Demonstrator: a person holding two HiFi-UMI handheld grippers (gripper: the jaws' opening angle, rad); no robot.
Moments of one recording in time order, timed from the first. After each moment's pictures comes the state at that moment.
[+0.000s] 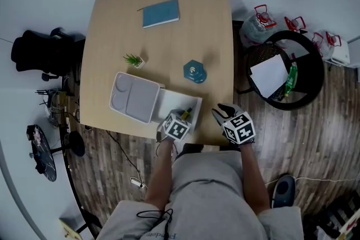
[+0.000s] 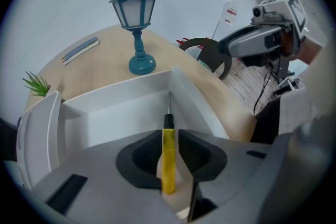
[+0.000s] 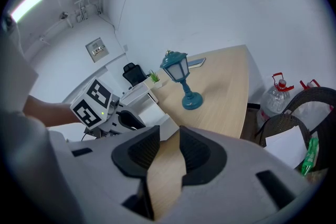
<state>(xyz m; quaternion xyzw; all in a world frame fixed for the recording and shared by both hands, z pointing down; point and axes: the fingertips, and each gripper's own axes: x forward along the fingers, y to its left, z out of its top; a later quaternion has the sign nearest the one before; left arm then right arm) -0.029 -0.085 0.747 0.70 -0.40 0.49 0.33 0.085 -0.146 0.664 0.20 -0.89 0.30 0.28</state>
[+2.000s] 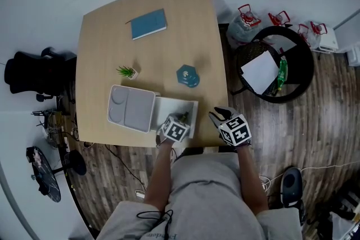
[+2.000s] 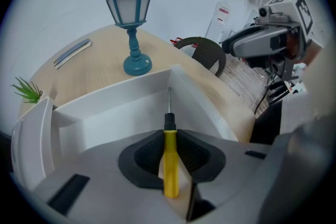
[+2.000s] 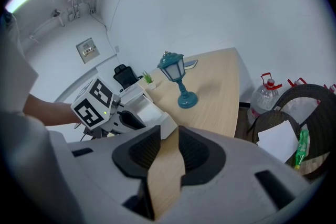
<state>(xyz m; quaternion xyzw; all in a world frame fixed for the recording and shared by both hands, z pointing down) -0.025 -0.091 0.747 0.73 -0.36 0.49 0.31 0.089 -0.136 0.661 0.25 -0.87 0.30 0.28</state>
